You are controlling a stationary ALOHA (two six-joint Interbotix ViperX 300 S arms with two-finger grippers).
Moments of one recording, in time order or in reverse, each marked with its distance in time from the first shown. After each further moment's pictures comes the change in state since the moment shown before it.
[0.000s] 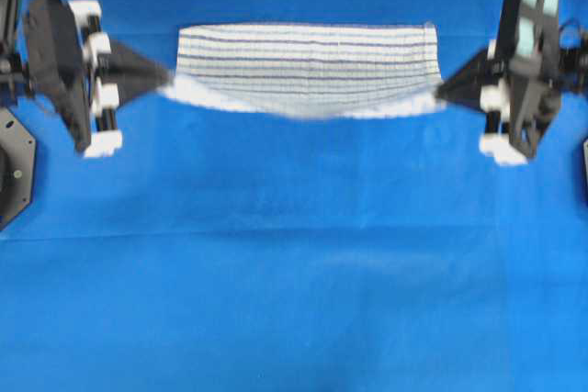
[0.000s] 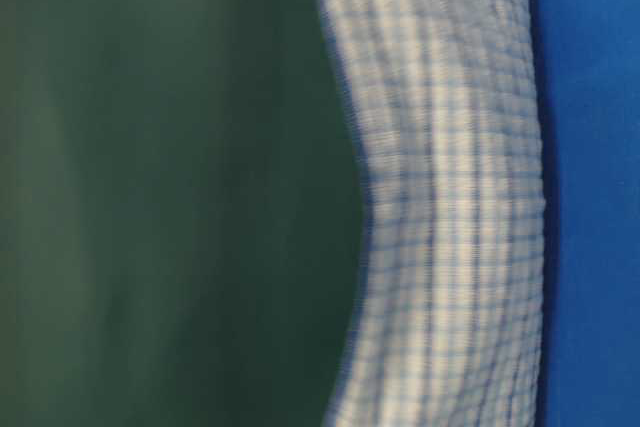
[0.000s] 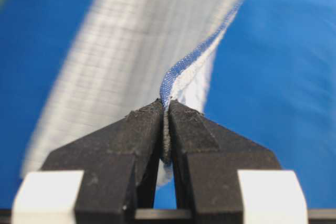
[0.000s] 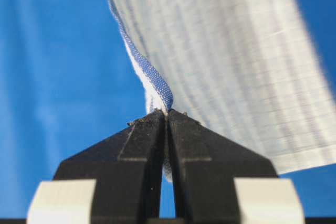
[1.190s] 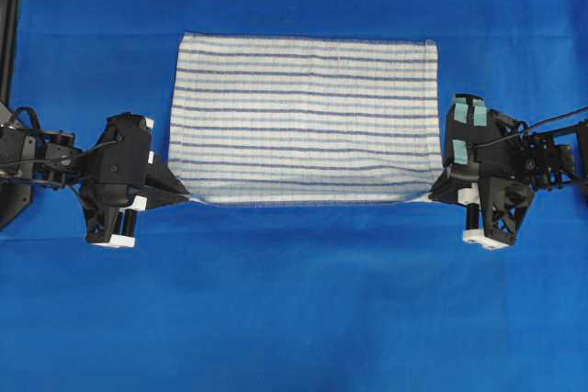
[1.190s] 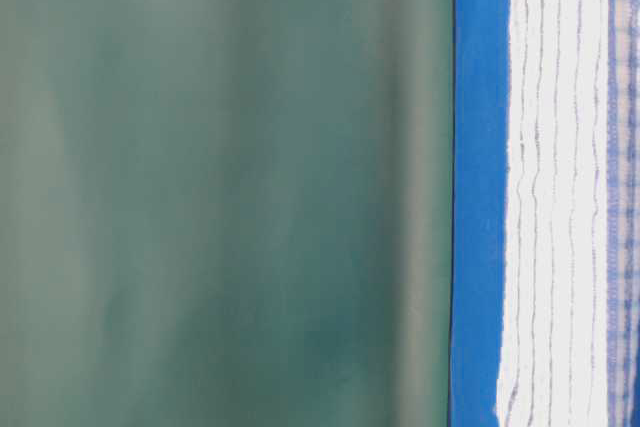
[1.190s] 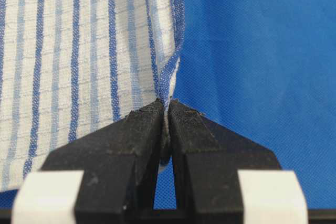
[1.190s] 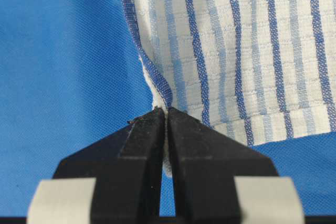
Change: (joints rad) left arm -0.311 0.327 0.002 0.000 -0.077 -0.140; right arm 0.247 0.265 0.077 0.002 -0.115 0.193
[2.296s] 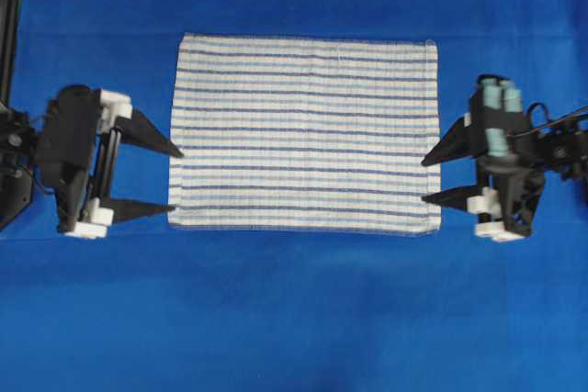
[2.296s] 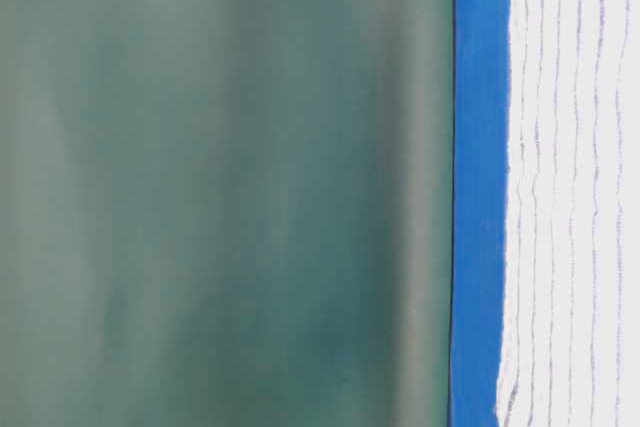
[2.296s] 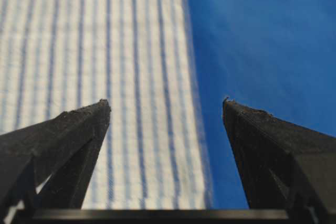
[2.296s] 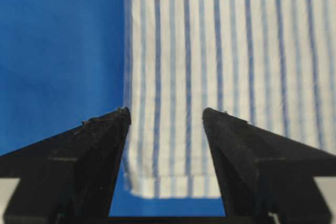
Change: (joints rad) left arm 0.034 -0.314 -0.015 -0.002 0.084 0.021; right arm -0.014 -0.202 -0.061 -0.135 0.031 -0.014
